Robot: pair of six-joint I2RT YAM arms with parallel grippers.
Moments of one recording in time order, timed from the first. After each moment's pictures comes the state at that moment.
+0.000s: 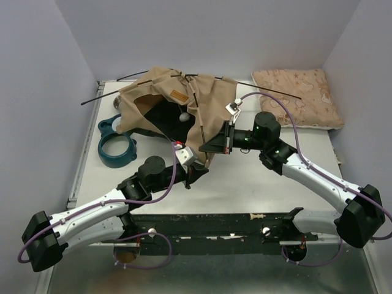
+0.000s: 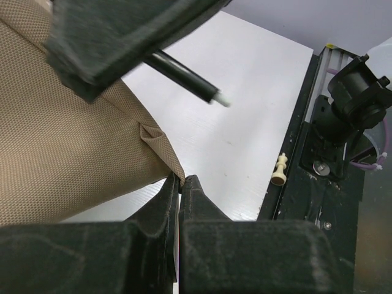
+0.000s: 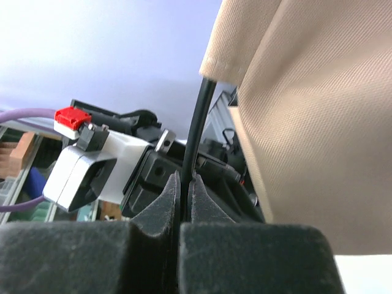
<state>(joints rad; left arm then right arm) -0.95 0.85 0.50 0.24 0.21 -0.15 0.65 1.23 0.90 0.22 -0.74 0.95</state>
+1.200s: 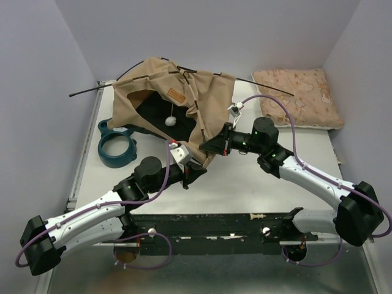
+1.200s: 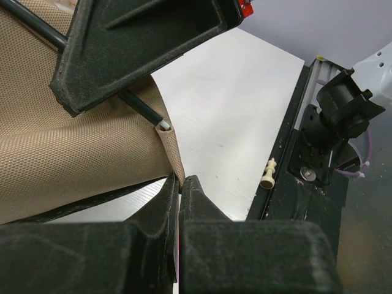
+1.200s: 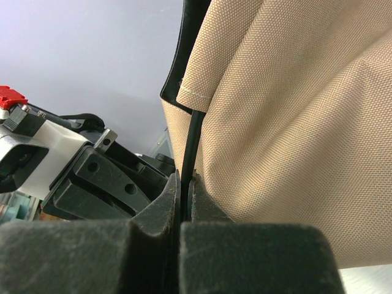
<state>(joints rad) -0.94 0.80 0.50 0.20 0.21 -0.21 0.65 1.25 0.81 0.37 -0.63 0.77</state>
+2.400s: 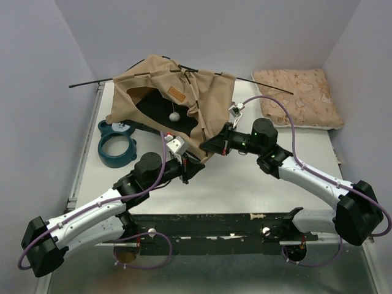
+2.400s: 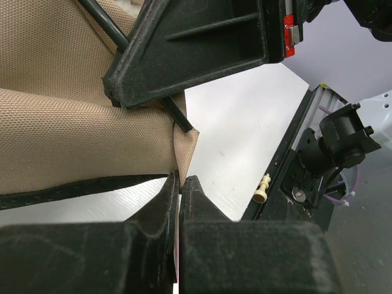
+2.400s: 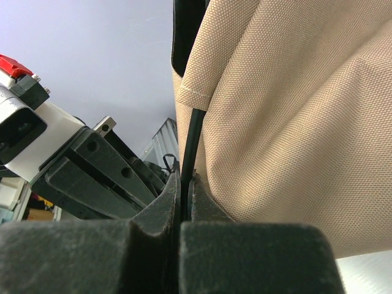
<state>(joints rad) -0.88 0.82 0.53 0.17 0.17 -0.36 0.65 1.26 0.80 0.39 -0.57 0.74</state>
